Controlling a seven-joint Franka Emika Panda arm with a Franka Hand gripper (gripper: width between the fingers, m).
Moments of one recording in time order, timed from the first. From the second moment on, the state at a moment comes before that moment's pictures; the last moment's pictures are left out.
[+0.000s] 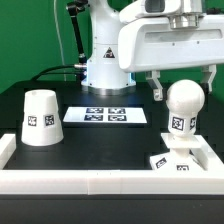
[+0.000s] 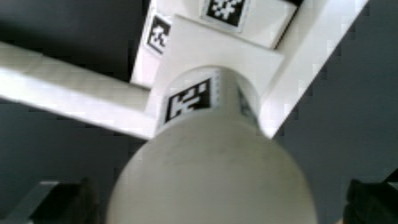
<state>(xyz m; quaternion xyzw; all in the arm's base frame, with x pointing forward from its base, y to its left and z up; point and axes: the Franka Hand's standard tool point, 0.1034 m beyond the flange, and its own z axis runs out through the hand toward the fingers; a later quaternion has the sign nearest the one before) 0.597 0.099 0.133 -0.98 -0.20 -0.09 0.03</state>
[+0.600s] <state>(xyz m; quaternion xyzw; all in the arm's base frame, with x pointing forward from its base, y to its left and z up) 0.607 0.102 0.129 -0.98 -0.20 -0.01 0.04</state>
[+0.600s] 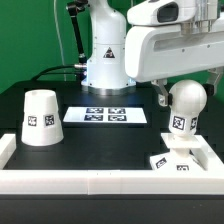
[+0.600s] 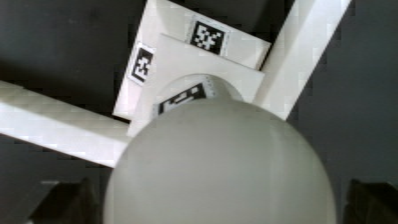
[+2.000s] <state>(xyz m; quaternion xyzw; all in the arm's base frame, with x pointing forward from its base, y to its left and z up) 0.608 0.104 0.128 -1.00 0.01 -0.01 0.05</state>
